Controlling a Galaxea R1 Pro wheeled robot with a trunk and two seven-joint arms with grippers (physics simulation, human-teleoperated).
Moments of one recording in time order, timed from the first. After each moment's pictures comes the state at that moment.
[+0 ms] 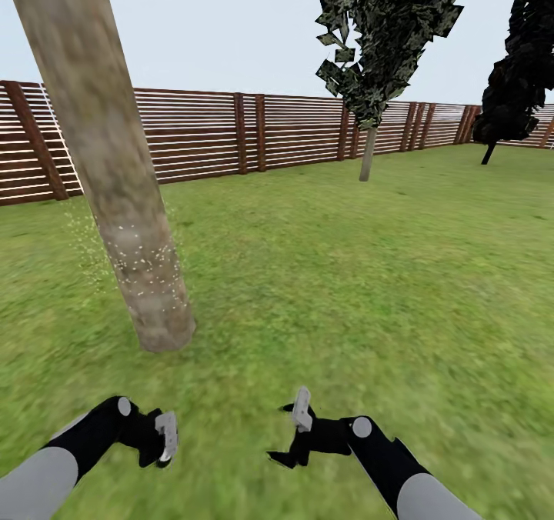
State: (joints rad) left arm -0.68 0.26 -0.30 -0.45 -0.66 0.02 -0.88; right arm -0.58 0.06 0.23 -0.50 0.40 -0.30 0.81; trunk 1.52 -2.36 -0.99
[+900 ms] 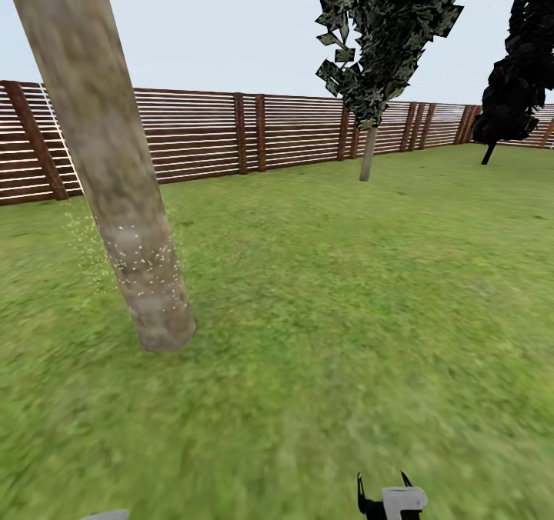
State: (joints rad) left arm -0.31 0.20 0.12 -0.11 0.06 -0.46 -0.05; right arm -0.36 0.04 0.06 -0.03 0.31 -0.87 -0.46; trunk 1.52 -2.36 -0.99
